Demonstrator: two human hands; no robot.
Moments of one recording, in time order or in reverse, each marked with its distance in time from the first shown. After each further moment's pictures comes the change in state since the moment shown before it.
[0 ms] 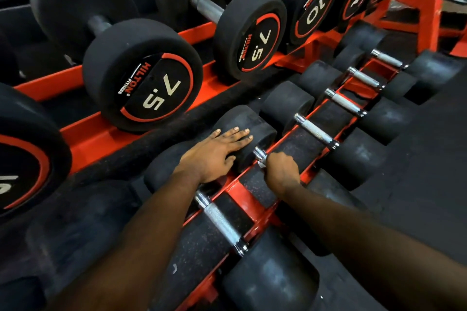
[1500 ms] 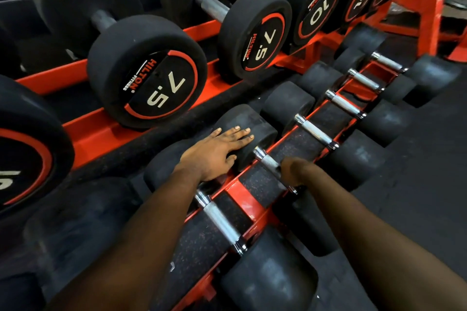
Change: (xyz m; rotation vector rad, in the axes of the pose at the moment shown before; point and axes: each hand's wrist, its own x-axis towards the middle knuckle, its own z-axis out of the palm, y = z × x) left_hand -0.001 0.001 -0.003 -0.017 -0.011 -0.009; right_hand 0.030 0.035 -0.016 -0.185 -0.495 -0.007
